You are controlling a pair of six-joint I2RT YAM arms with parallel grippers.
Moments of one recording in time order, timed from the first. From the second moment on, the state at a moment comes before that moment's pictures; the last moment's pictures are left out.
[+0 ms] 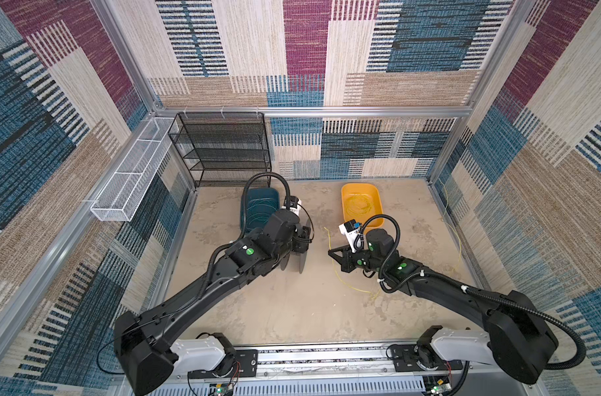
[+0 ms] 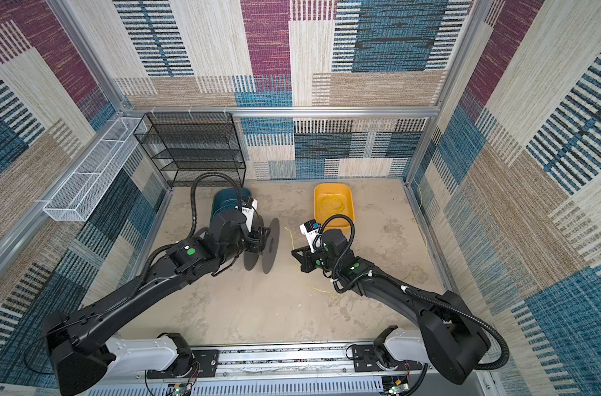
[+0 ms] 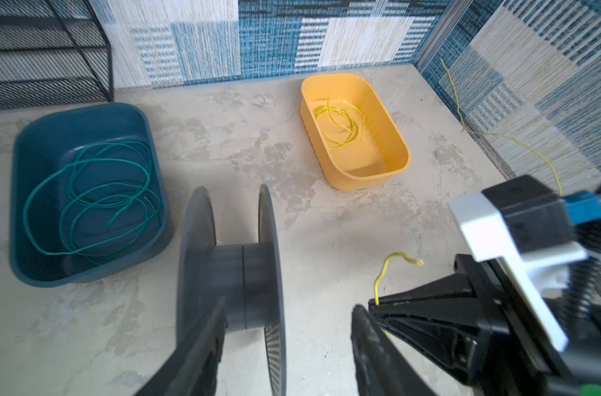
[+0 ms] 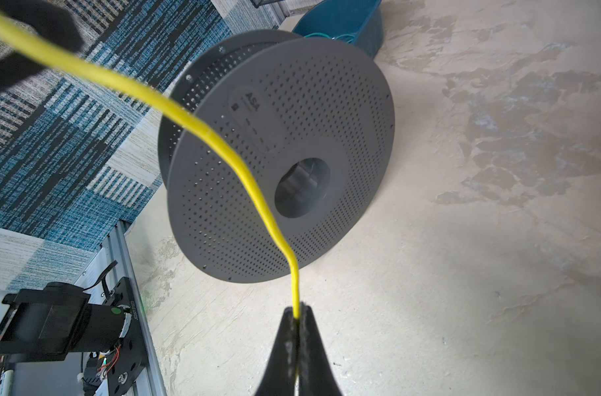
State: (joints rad) left arm -0.78 1.23 1.19 -0.56 -0.30 -0.36; right arm 0.62 1.28 0.67 0.12 -0.38 0.38
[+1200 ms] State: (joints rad) left arm -0.74 1.24 0.97 -0.56 -0.31 -0.15; right arm 0.64 1.25 0.80 -0.05 -0.18 0.25
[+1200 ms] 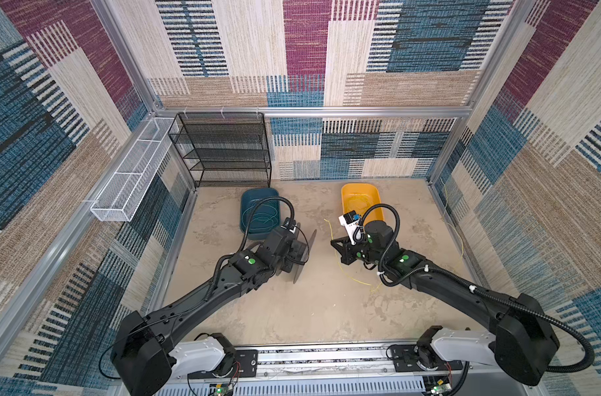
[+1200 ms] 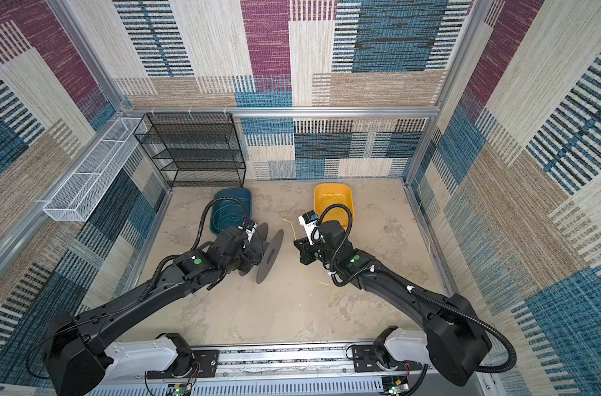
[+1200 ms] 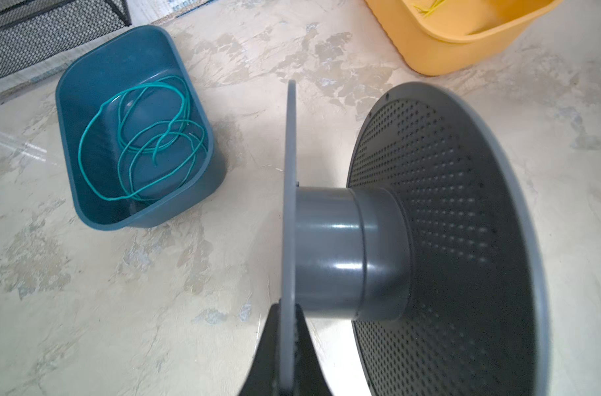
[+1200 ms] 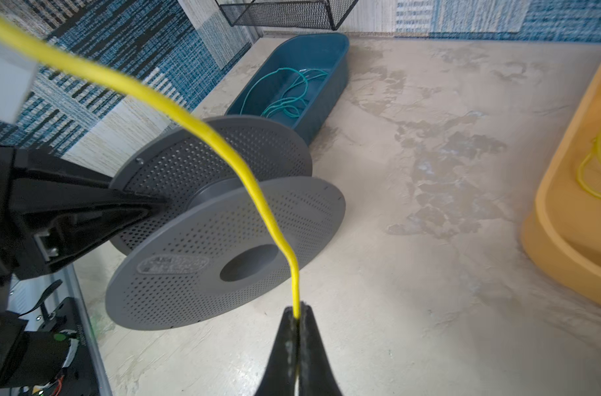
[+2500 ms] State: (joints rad) left arm -0.74 1.38 1.07 -0.62 -0.21 -0.38; right arm 0.65 1.26 0.85 -0.04 -0.28 0.29
